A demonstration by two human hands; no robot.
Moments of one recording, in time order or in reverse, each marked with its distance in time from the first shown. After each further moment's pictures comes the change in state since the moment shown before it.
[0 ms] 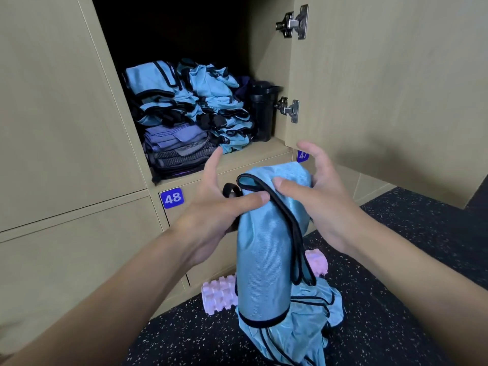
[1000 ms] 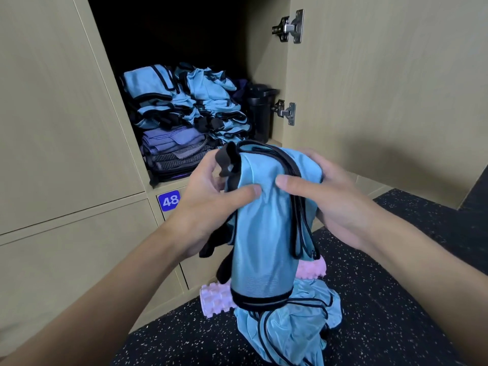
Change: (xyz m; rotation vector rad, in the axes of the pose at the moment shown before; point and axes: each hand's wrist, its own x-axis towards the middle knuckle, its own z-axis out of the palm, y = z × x) left_hand 0.001 0.008 -0.002 0.119 0.013 0.275; right_hand -0.011 -0.027 -0.012 0.029 -0.154 0.033
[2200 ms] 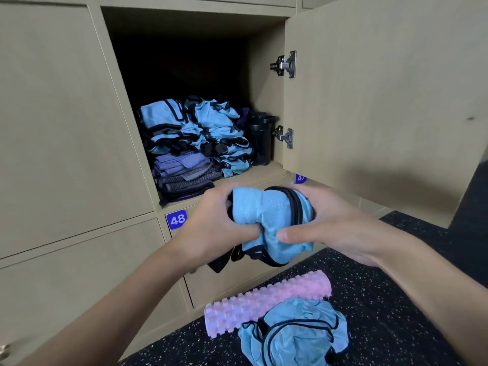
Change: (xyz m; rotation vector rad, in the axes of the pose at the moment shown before) left_hand -0.018 0.032 0.012 0.539 -0.045 0.122; right_hand -0.017 -0.020 -0.017 -0.299 -0.258 -0.010
